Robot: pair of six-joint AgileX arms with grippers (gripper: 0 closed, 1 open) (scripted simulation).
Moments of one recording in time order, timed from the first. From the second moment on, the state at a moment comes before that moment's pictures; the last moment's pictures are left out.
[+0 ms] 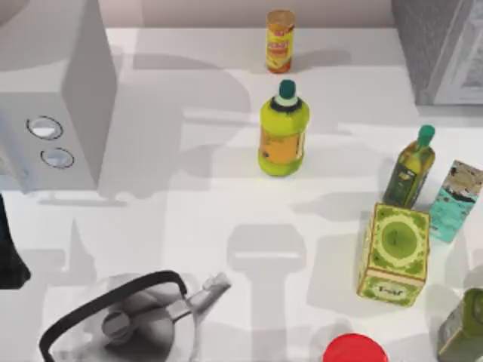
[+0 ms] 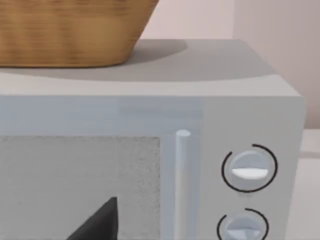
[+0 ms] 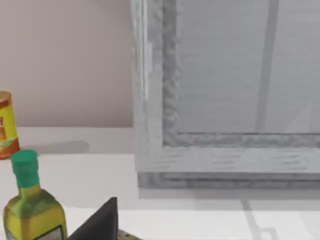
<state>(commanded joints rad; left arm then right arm) 0.00 0.00 0.00 0.00 0.00 0.00 0.00 0.00 0.00 0.00 0.00 0.00</state>
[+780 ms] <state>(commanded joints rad) 0.00 0.00 0.00 0.00 0.00 0.00 0.07 0.52 0.67 -0.16 0.08 0.00</state>
